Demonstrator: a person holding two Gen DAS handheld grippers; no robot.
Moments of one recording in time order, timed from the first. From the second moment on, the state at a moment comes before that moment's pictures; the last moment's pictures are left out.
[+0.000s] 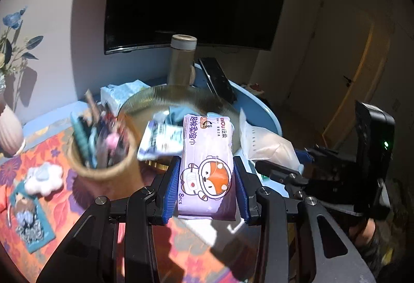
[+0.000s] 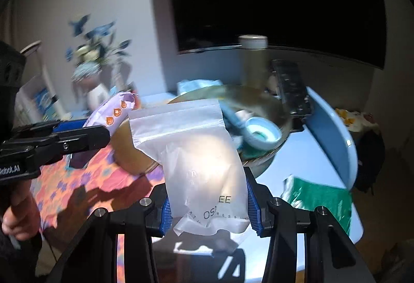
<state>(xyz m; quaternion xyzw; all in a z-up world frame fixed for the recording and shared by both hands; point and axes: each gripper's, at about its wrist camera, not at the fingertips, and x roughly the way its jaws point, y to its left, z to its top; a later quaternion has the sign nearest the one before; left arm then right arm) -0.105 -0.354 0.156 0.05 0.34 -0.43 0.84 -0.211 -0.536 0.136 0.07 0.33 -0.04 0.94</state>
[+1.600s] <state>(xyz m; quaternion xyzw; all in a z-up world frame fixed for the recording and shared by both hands) -0.121 -0.283 0.160 0.07 0.32 -0.29 0.90 -0.166 -0.499 0.120 0.17 0.41 -0.08 0.89</state>
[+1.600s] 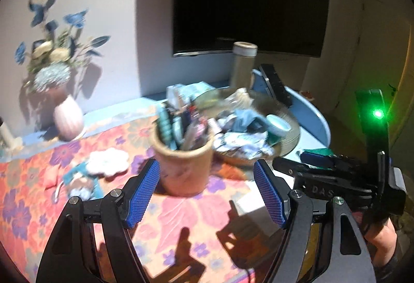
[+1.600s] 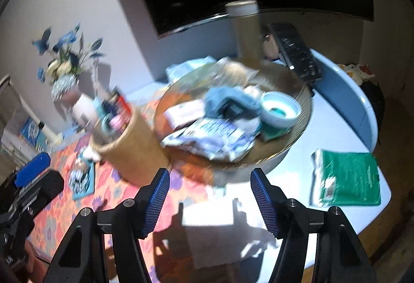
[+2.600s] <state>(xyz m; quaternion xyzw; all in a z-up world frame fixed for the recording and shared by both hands) -0.041 -0.095 0.057 0.03 0.38 -0.05 0.92 -0.074 -0.275 0.048 0.05 0.44 0.07 0.89</state>
